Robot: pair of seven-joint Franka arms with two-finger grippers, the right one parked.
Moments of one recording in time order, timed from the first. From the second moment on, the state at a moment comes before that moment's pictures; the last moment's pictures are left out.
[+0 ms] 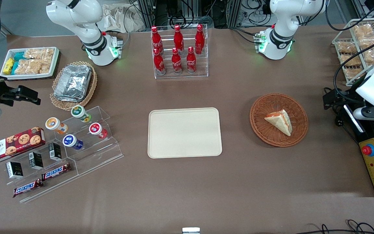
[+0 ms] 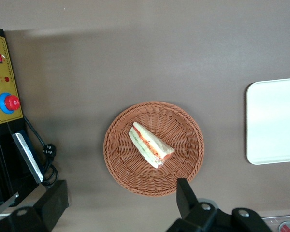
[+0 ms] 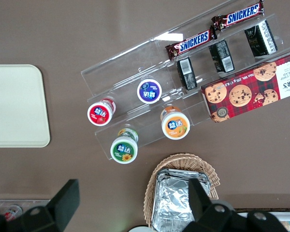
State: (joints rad) arm -0.08 0.10 0.01 -1.49 0.00 1.57 -0.01
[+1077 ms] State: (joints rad) arm -0.09 -0.10 -0.01 -2.10 0.00 1.98 -0.84
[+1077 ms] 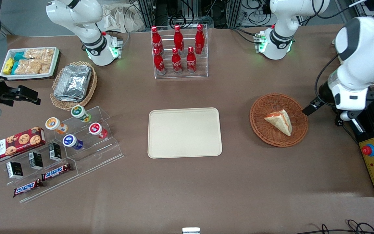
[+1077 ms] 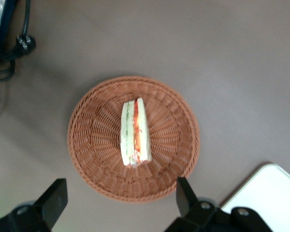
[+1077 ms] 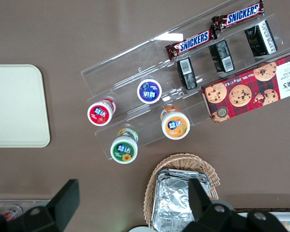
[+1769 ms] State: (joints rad) arm -0.09 -0.03 -0.02 -2.40 0.00 2.38 -1.14
